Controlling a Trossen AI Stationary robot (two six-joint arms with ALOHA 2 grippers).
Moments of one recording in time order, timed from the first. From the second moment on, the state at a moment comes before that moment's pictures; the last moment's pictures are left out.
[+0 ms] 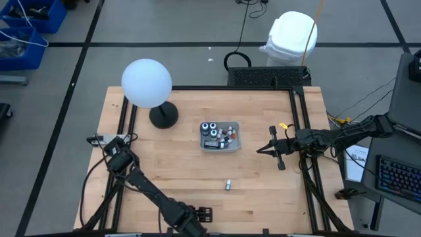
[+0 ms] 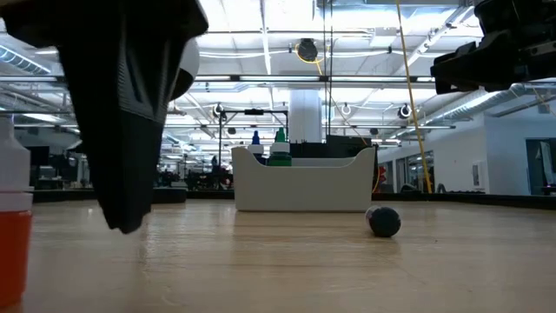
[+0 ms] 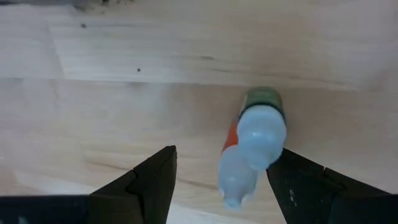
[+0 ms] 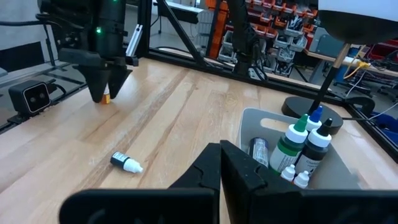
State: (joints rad) left arm -0.71 2.25 1.76 -0.87 -0.22 0.91; right arm 0.17 0.53 0.14 0.25 0.00 -0.17
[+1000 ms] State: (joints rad) left arm -0.69 2.25 1.85 -1.00 -0.11 0.82; right arm 0.17 0.53 0.14 0.25 0.00 -0.17
